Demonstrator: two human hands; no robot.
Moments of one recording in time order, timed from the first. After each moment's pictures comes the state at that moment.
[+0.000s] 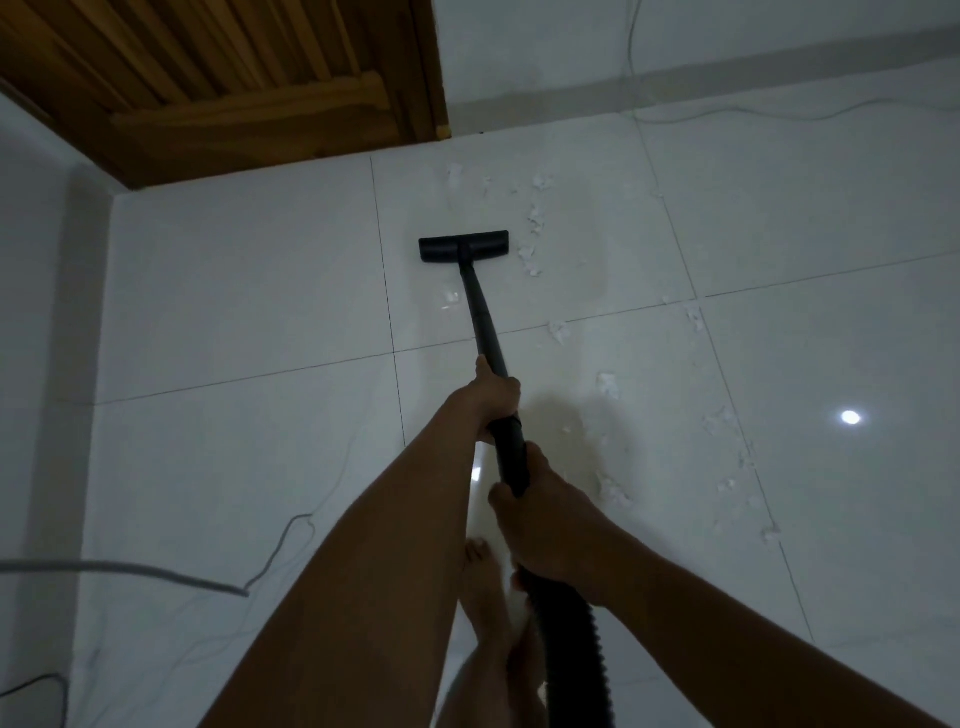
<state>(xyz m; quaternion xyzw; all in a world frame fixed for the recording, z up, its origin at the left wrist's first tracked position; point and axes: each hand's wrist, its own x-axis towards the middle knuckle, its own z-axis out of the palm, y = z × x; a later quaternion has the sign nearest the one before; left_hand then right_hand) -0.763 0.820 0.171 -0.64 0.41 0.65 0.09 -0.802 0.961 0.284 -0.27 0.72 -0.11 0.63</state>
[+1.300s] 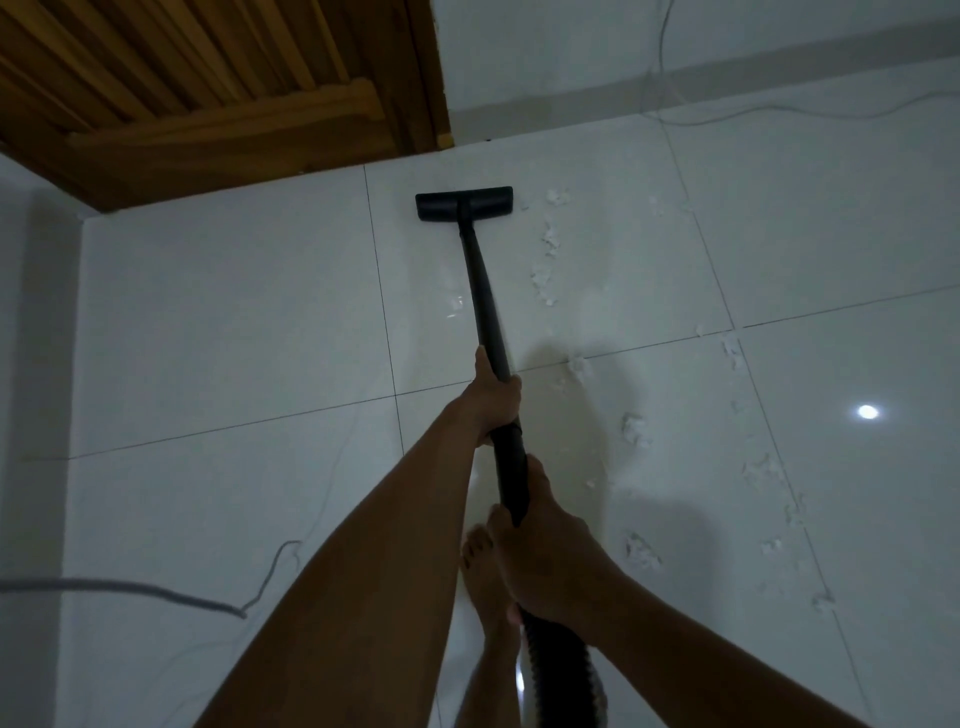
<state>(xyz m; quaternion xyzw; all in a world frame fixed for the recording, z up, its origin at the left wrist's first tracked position) -0.789 0.692 0.113 -0.62 0.44 0.64 0.05 -0.817 0.840 0.221 -0.22 0.73 -0.14 0.63</state>
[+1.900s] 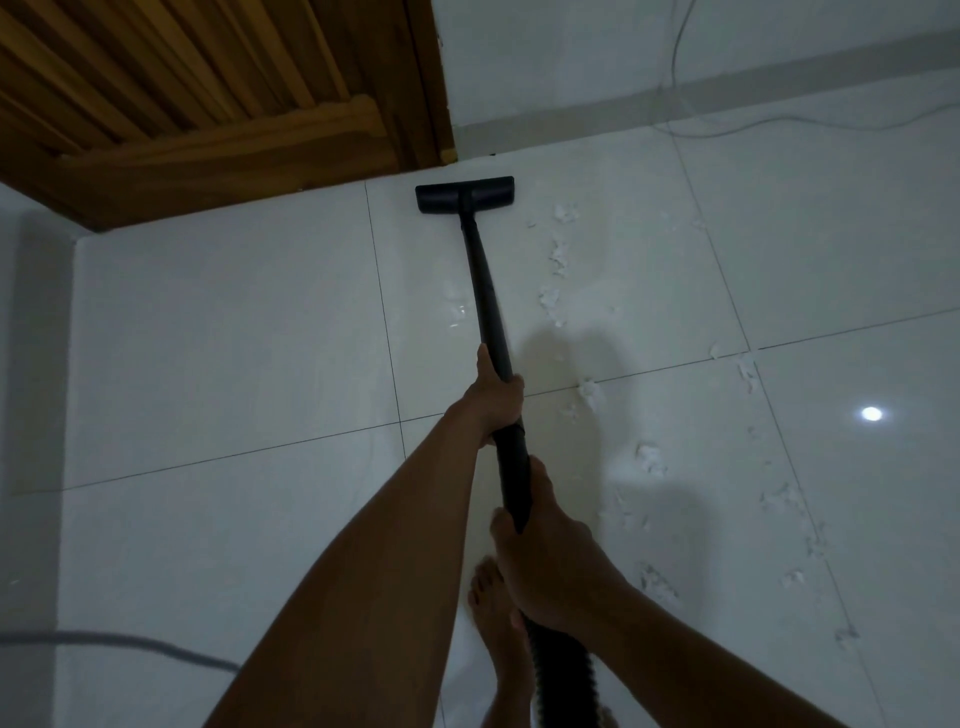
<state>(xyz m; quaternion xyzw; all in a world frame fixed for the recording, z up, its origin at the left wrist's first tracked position) -0.798 0.630 0.098 -0.62 0.47 0.63 0.06 -0.825 0.780 0.211 -0.23 0.73 -0.15 0.63</state>
